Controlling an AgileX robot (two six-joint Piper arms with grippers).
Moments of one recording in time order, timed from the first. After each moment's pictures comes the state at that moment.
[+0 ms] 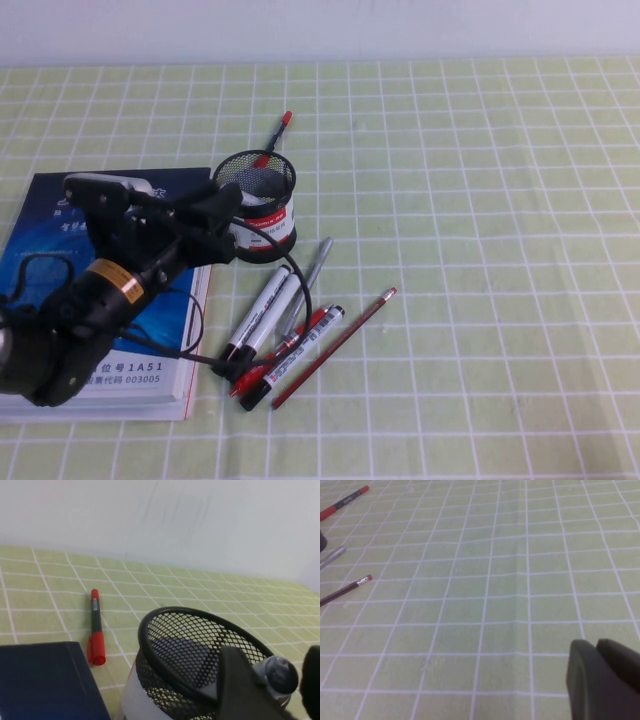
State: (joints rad) right arm 0.13 -0.01 0.03 0.14 0.38 0.03; left arm -0.26 1.84 -0.66 0.42 -1.08 -0.47
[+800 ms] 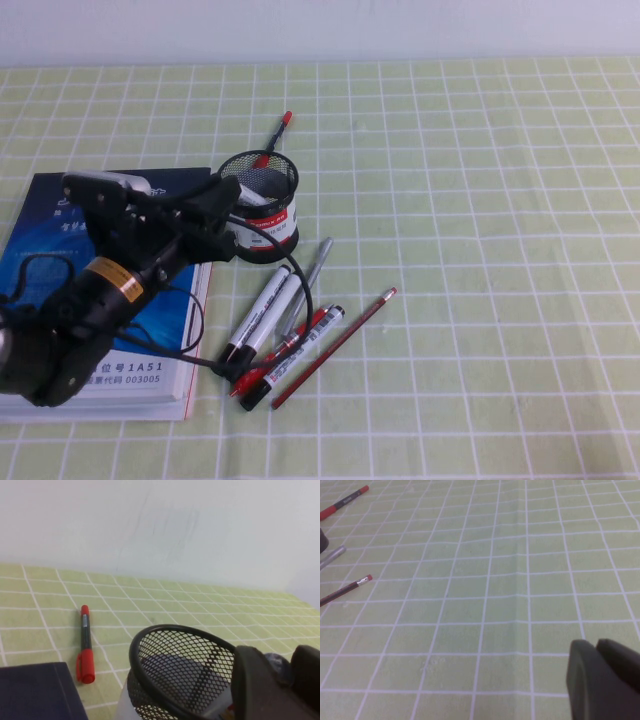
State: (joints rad) right arm 0.13 -0.01 0.03 0.14 0.38 0.03; left arm -0.26 1.85 -0.66 0.43 -1.12 -0.46
